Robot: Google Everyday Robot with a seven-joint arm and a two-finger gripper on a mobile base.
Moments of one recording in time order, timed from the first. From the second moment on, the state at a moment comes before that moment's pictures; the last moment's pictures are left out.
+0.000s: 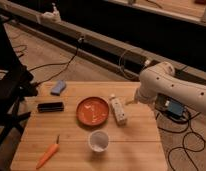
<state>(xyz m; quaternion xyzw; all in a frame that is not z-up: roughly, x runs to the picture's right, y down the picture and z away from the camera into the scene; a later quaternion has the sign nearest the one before) 0.217 0.092 0.747 -0.18 0.20 0.76 0.59</state>
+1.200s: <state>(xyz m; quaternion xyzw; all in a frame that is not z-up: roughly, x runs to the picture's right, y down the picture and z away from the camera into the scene) 0.216 0.092 0.747 -0.18 0.20 0.76 0.59</state>
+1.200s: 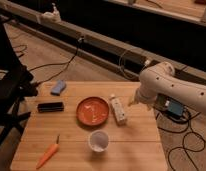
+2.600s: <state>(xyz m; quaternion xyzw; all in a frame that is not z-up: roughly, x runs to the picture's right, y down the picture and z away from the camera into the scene) 0.081 0.121 0.806 -0.28 0.19 0.75 0.57</state>
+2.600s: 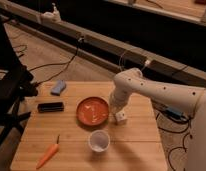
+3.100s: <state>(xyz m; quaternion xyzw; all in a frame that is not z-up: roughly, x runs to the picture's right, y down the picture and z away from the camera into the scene) 0.087 0.131 0.811 -0.29 0.20 0.75 0.56</state>
